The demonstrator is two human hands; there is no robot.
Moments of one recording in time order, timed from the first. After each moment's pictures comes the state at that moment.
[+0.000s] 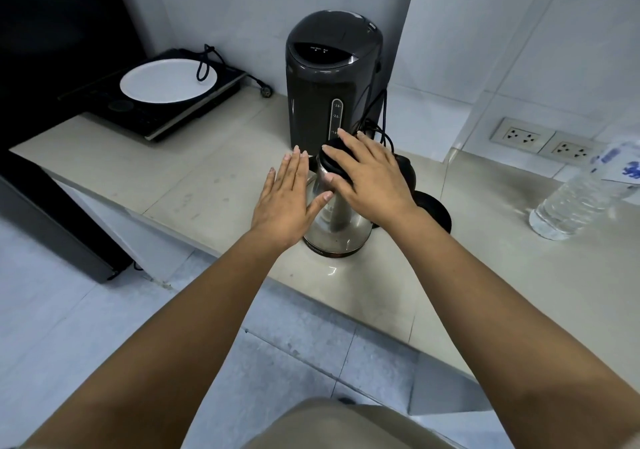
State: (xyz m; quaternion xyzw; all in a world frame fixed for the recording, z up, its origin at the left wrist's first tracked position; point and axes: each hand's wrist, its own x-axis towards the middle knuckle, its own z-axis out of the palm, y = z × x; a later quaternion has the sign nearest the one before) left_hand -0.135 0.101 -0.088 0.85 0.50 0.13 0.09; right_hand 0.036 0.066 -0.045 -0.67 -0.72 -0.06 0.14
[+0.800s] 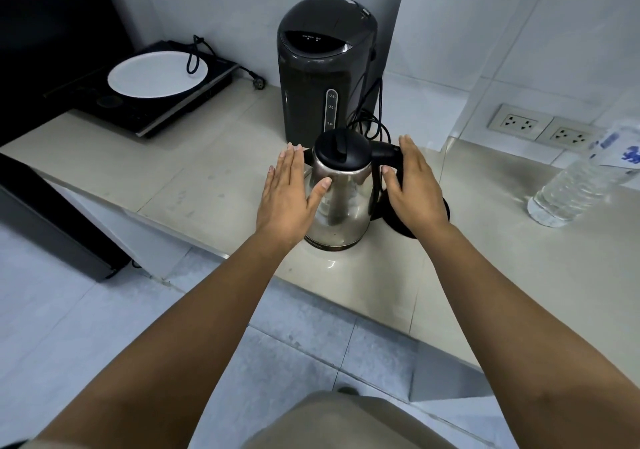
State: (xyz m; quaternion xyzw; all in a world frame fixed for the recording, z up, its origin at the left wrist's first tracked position) left_hand -0.124 0.095 -0.095 0.82 0.51 0.23 0.16; right_hand 0.089 0.039 -0.082 -0.76 -0.56 0.05 0.32
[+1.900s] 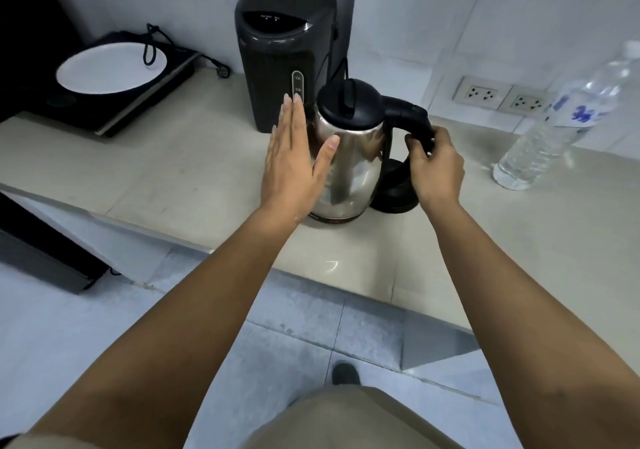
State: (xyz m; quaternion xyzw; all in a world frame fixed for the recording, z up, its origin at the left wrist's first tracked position) left_hand -0.084 0.069 -0.054 0.82 0.42 0.34 0.18; right_hand 0.109 -0.009 -0.053 -0.82 -0.33 0.06 0.46
